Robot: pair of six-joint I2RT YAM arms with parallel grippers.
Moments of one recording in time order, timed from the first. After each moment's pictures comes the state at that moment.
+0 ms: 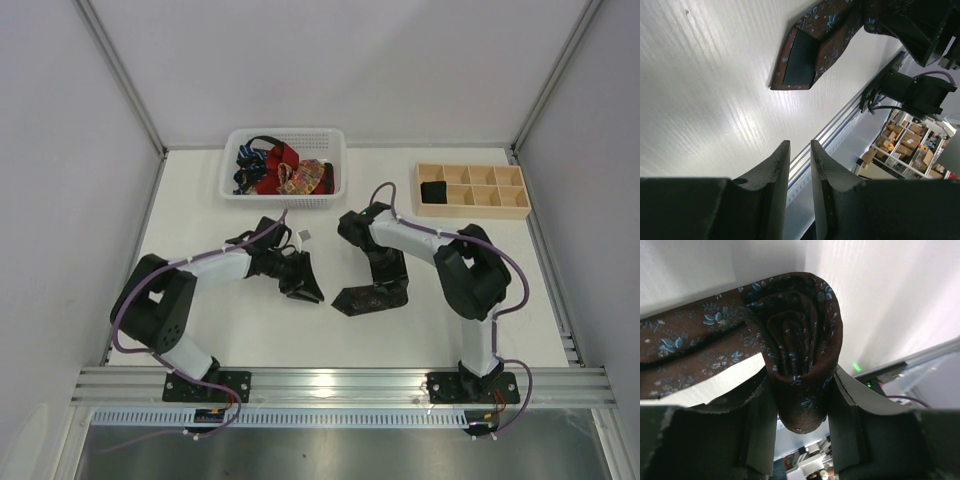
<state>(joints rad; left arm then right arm) -0.49 1.59 0.82 -0.31 0.74 -0.61 0.70 1.94 1.42 -1.25 0.29 0.66</state>
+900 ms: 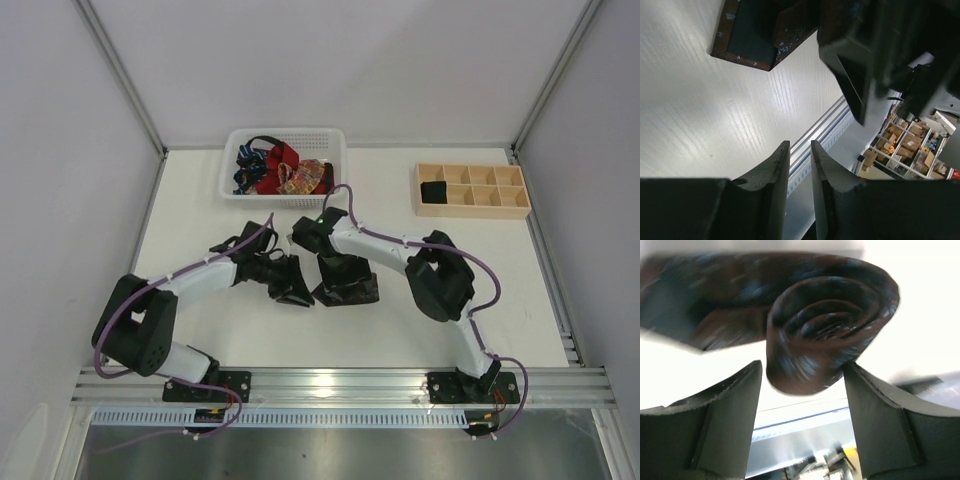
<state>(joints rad) -0.45 1.45 0.73 -0.36 0.76 -0.57 0.93 2.16 1.75 -1.35 0.28 0.75</state>
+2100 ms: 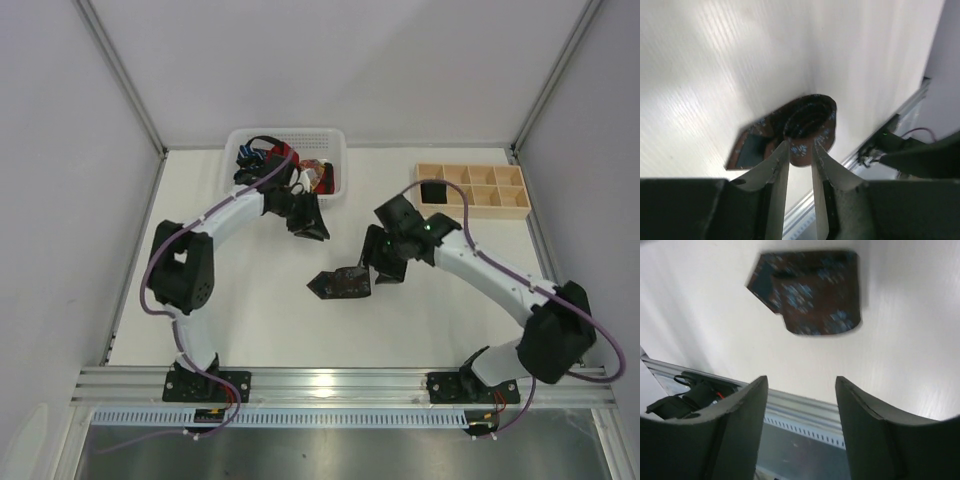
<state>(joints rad) -0.40 1.85 1.43 -0.63 0.61 -0.49 0.66 1.50 1.23 -0.83 -0.16 0.84</state>
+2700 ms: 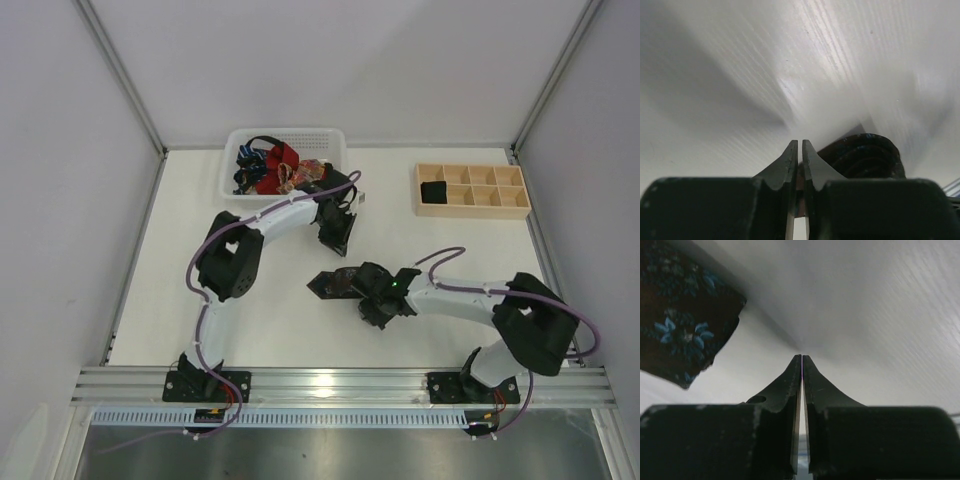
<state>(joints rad) -0.65 2.17 1.74 -0.76 0.26 -0.23 0.95 1.47 0.79 -0.61 0.20 1.77</state>
